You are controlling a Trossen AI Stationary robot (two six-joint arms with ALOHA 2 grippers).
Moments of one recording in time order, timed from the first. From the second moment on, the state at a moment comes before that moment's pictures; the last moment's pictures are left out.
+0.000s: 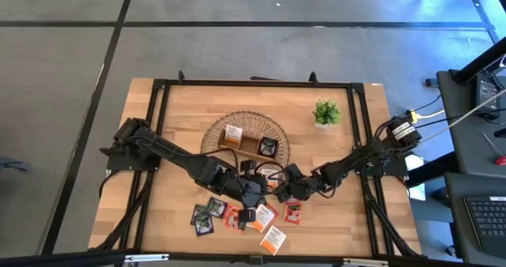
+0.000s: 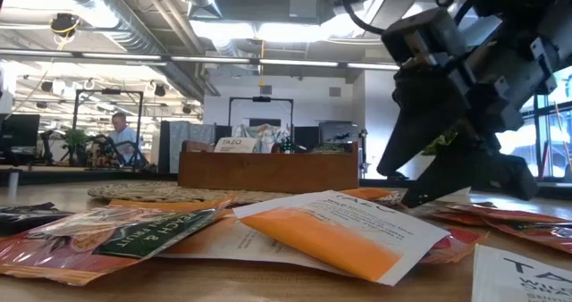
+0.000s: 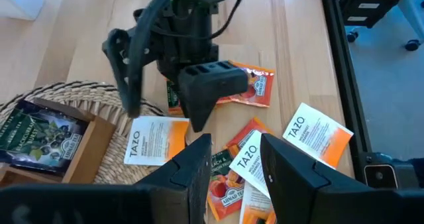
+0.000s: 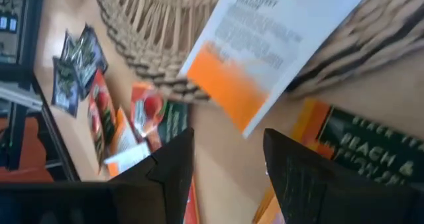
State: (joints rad) left arm -0.42 1.86 1.71 -0.72 -0.27 -0.36; right arm 0.45 1.73 0.71 0.22 0.27 1.48
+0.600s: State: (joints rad) left arm -0.40 1.86 1.71 -0.73 -0.27 -0.36; right arm 0.41 1.73 0.71 0.21 0.27 1.46
